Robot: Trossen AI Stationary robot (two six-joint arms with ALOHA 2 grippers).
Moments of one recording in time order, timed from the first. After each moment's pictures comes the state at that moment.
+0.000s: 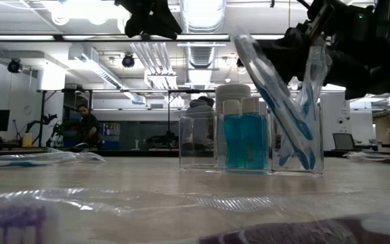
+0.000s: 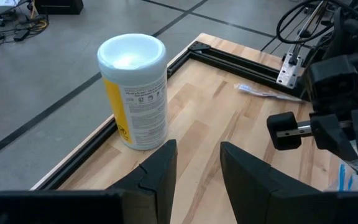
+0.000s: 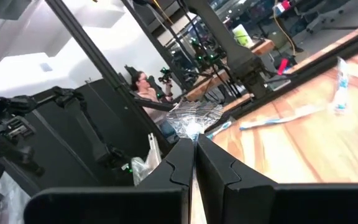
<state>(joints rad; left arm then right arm) 0.17 1.27 1.22 -0.38 -0.29 -0.22 -0.06 1.64 0.25 1.57 -0.28 0.70</state>
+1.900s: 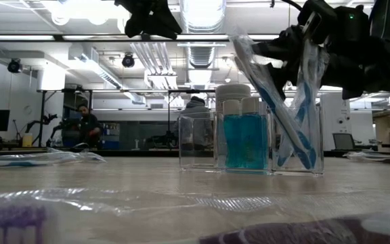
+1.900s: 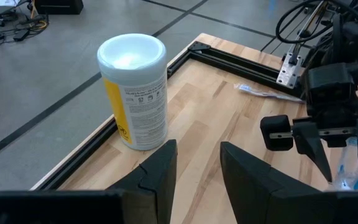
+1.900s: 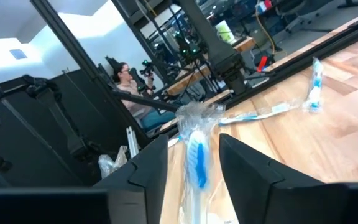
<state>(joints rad) 0.17 1.27 1.22 -0.38 -0.29 -0.22 -0.06 1.64 0.29 1.45 -0.23 0.63</state>
